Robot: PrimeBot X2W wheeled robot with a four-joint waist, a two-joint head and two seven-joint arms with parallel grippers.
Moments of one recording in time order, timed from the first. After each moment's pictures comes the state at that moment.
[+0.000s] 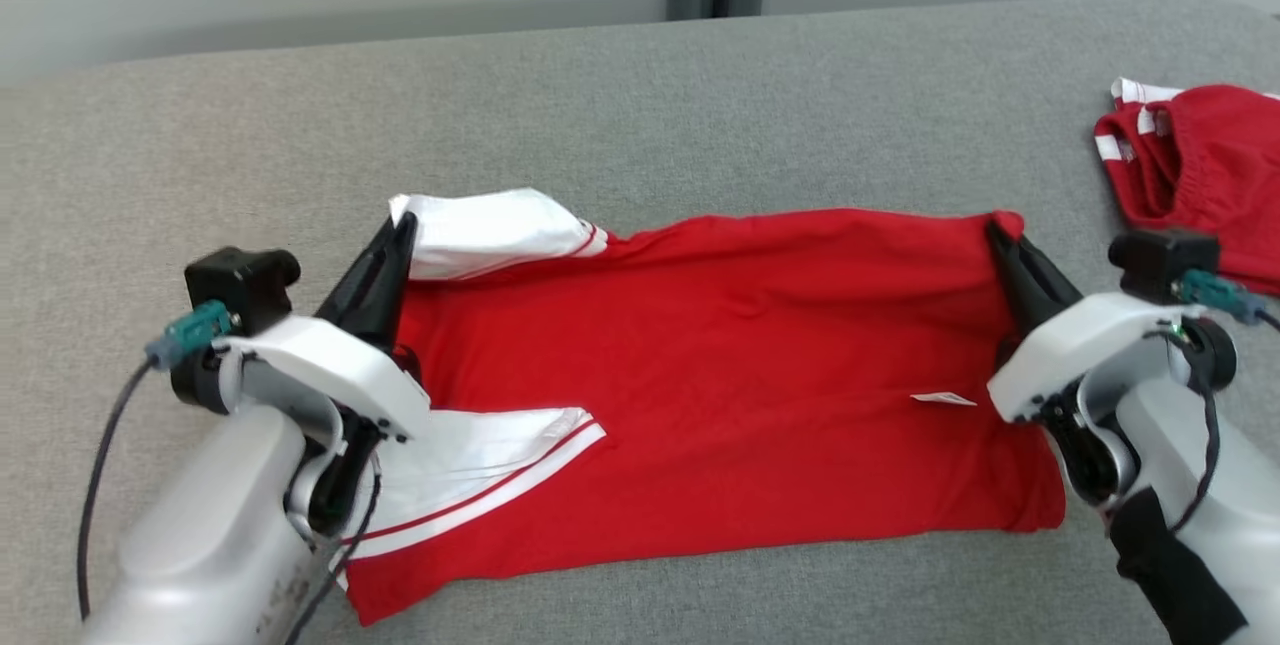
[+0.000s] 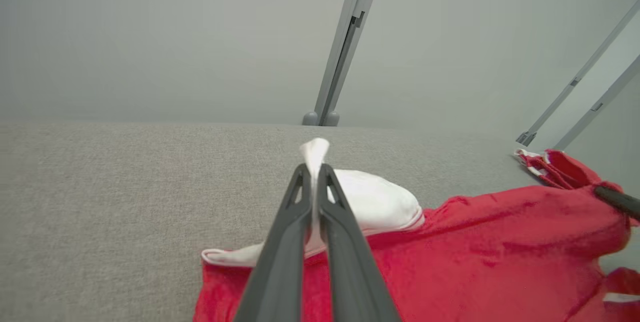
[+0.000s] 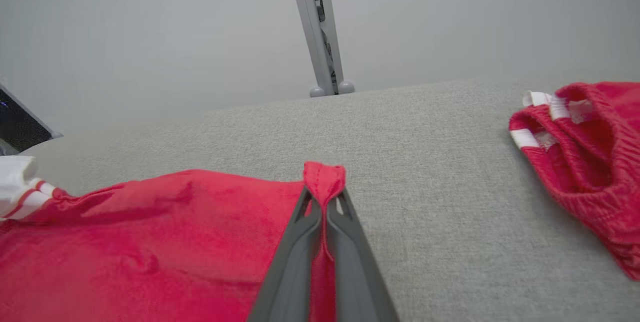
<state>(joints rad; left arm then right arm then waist) -0.63 0.32 -0.66 0.62 -0.88 -0.04 -0.26 -0.70 -0.27 0.57 0.86 0.76 0.13 -0.26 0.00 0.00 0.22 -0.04</state>
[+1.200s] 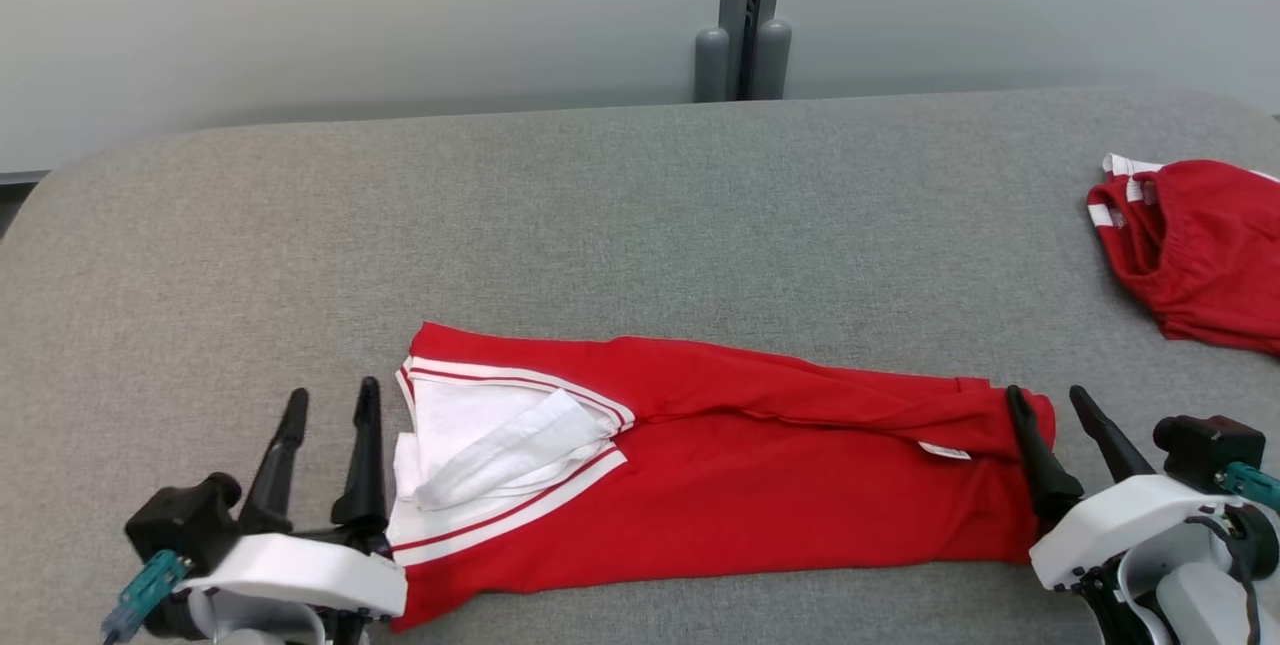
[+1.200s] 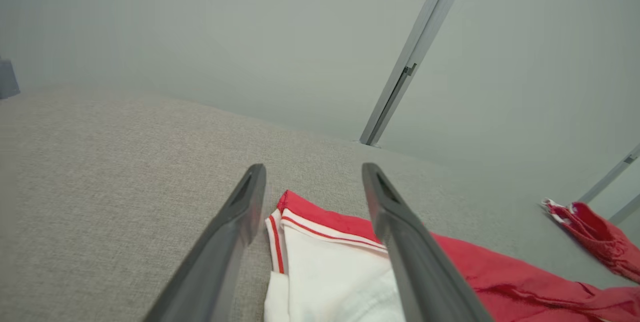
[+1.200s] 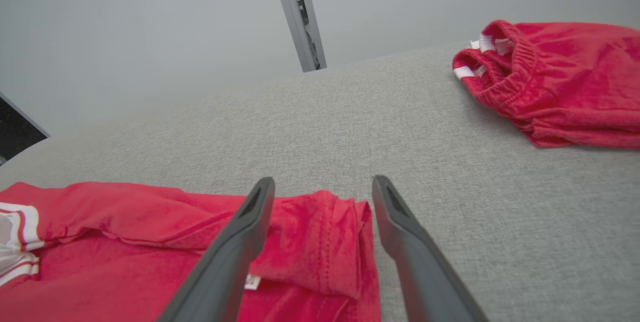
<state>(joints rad) -0.10 0.17 -0.23 0.27 -0.61 0.02 -0.26 -0.30 -0.26 0.30 0.63 0.61 0.13 -0.26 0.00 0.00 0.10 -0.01</state>
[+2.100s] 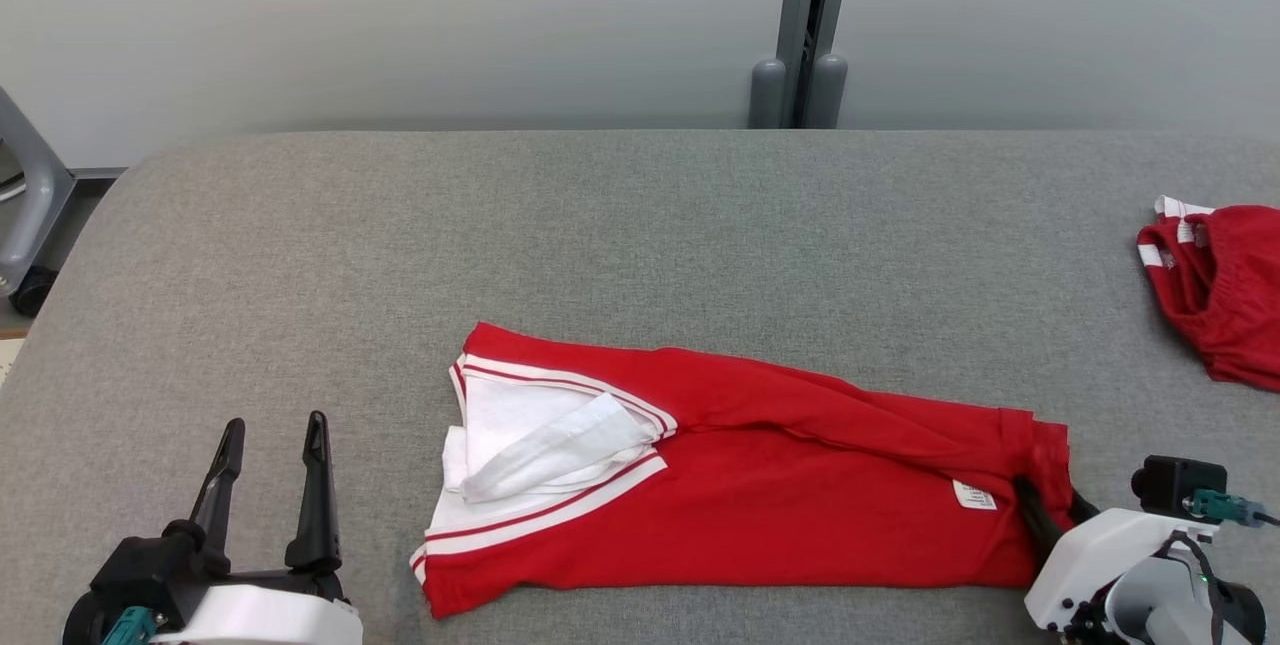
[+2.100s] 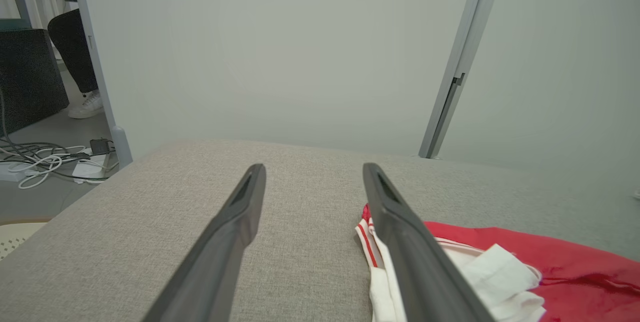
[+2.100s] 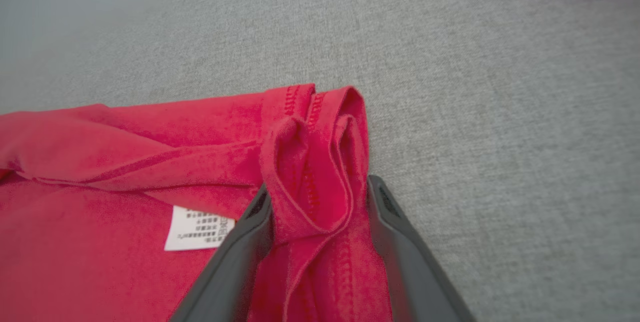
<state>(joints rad) 0.01 0.06 0.07 0.18 -0.22 -0.08 -0.26 -0.38 -0.22 0.35 0.97 0.70 0.13 -0.15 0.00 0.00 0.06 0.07</state>
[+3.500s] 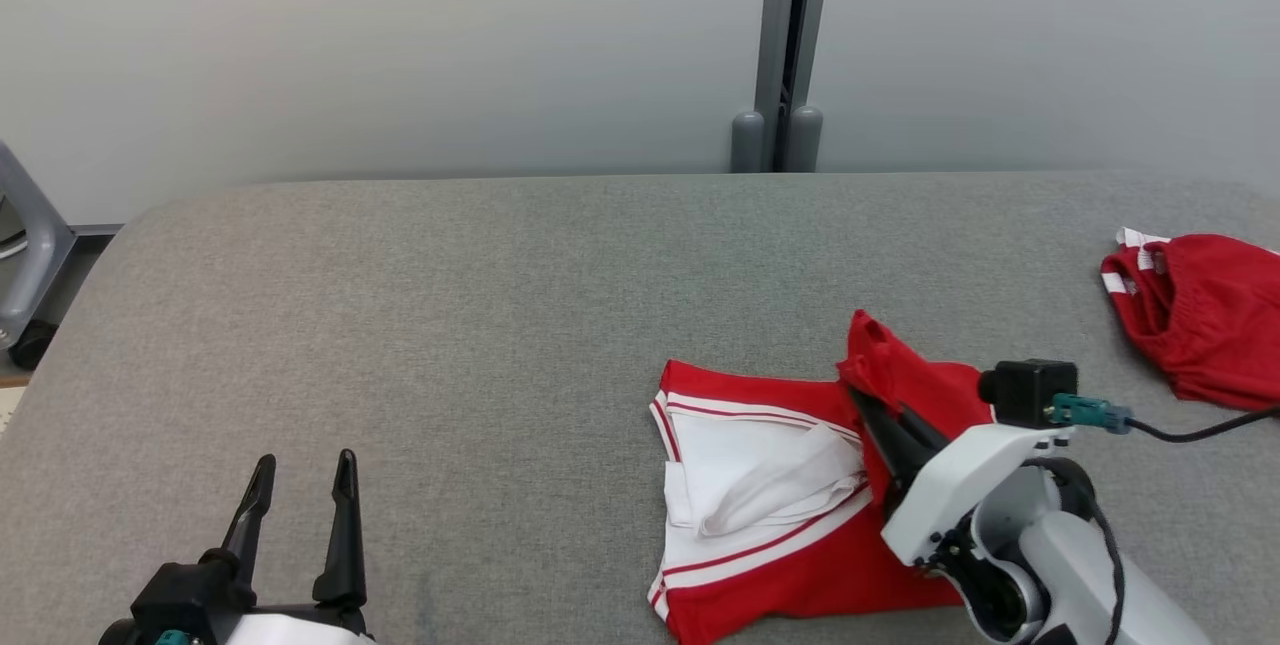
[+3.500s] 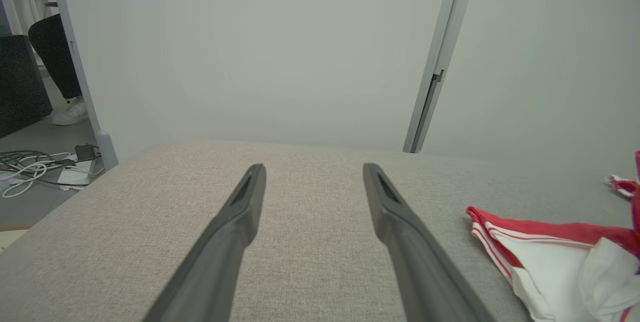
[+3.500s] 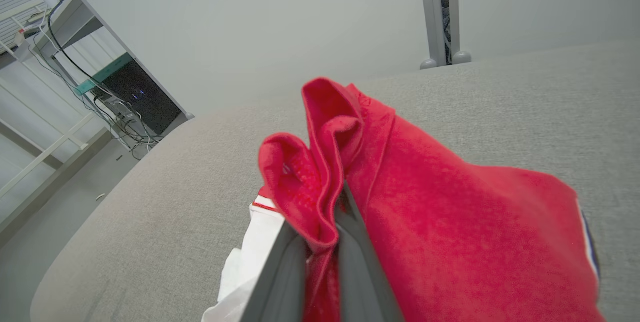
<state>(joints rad) 0.06 0.05 0.05 0.20 -0.20 -0.07 -0.26 -0.42 -0.19 0.51 0.59 0.79 0.13 -0.05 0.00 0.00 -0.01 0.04</state>
